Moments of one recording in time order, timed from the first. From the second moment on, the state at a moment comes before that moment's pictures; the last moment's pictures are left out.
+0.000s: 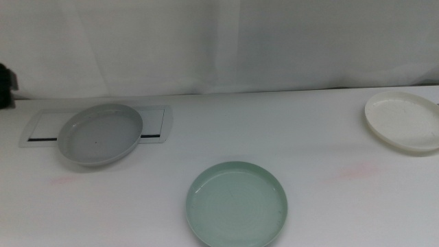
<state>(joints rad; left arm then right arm) 0.01 1.22 -1.20 0.28 1.02 -0.36 0.06 0.27 -0.04 0.10 -0.07 0.03</state>
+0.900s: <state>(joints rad) 0.14 1.95 -1.34 0.10 0.74 -0.32 0.06 0.27 -0.04 0.10 -0.07 0.03</state>
